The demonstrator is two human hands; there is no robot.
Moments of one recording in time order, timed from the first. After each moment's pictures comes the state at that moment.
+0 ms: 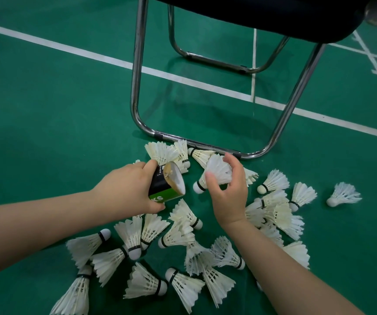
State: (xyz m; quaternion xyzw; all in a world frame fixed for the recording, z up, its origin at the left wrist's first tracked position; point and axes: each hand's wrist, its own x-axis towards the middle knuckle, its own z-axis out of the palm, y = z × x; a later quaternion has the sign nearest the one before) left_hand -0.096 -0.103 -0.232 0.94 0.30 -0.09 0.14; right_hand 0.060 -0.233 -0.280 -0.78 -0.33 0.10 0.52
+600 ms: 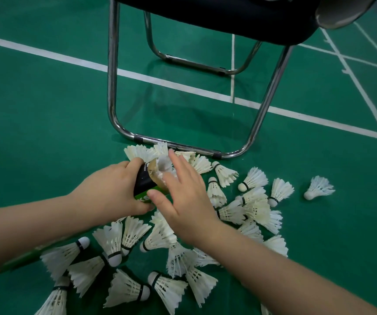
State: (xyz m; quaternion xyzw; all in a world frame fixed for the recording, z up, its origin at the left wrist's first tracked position) left_hand -0.081 -0.116 -0.215 0.94 0.30 -0.05 0.17; right_hand 0.029 -0.242 -0.224 -0.76 -0.57 0.17 0.26
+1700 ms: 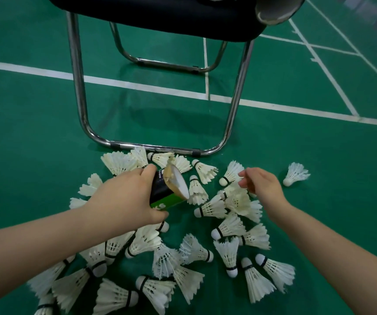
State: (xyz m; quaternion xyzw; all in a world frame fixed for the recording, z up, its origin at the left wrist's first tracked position) left_hand -0.039 -0.162 -0.189 0.96 0.24 -0.07 0.15; right_hand 0.175 -0.339 -0.232 -0.84 -0.09 0.27 0.46
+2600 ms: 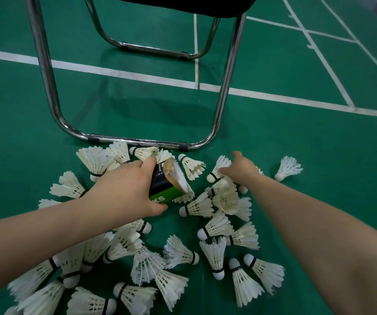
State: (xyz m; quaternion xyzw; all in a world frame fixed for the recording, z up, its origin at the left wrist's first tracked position) left_hand 0.009 -0.166 -0.214 0.96 0.23 -0.10 0.14; right_hand 0.258 -0.303 -0.304 -0.95 -0.21 0.24 0.04
